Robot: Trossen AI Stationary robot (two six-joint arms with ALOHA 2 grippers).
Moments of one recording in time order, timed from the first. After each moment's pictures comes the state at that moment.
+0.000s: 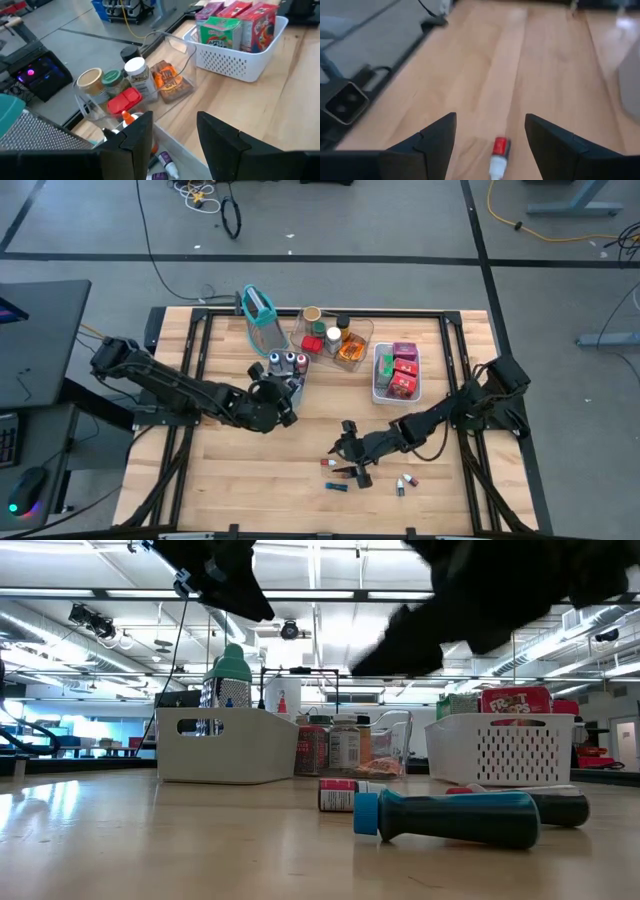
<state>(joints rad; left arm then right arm) -0.35 1.39 0.94 -0.30 -0.98 -0.42 0.43 1.75 0.82 0.41 0.11 0.10</state>
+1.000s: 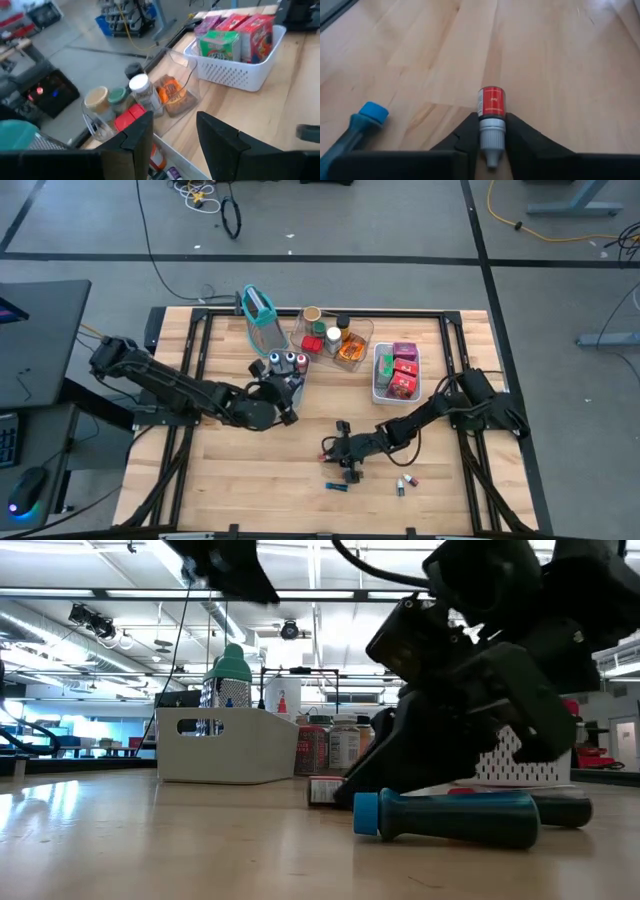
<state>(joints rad) -0.35 1.38 0.95 -0.22 -1.01 -0.27 0.38 2.03 0.83 0.59 0.15 0.16</state>
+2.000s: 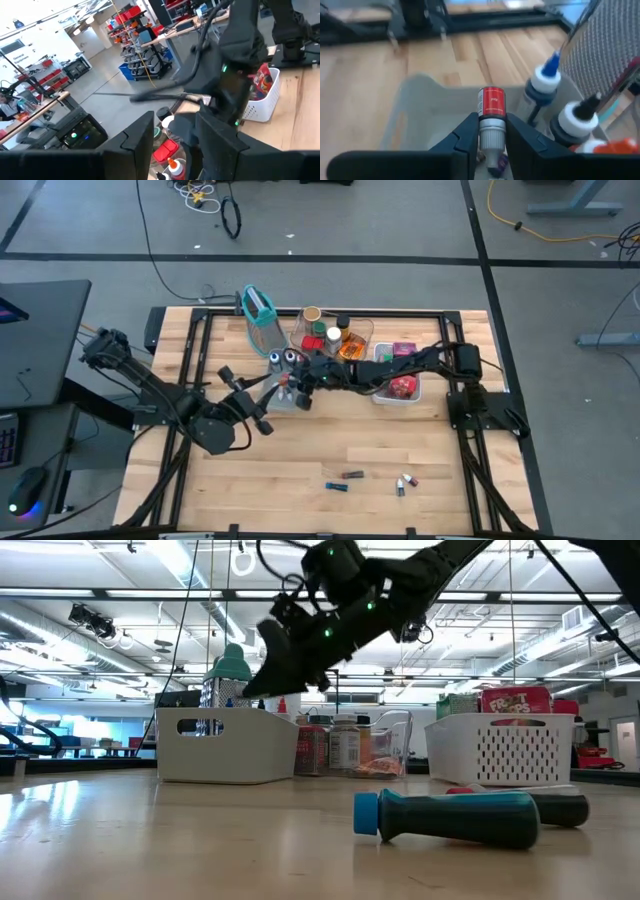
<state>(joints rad) -0.61 1.23 1.02 -0.30 -1.35 -0.08 -0.05 2.02 1.31 0.21 0.16 0.06</state>
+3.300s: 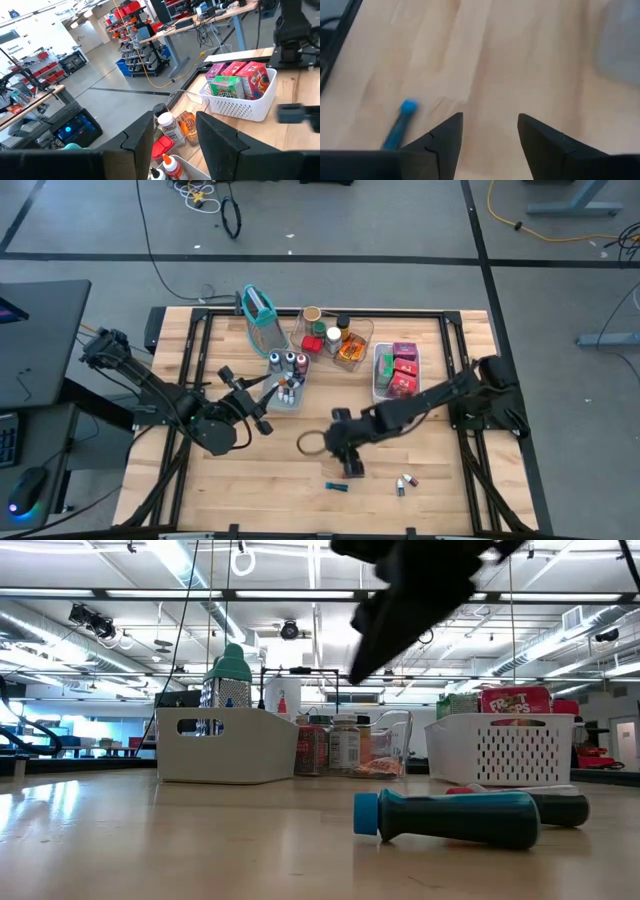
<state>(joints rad) -0.61 1.23 1.02 -0.35 -1.34 -0.17 0.31 1.82 1.30 -0.44 0.01 0.09</state>
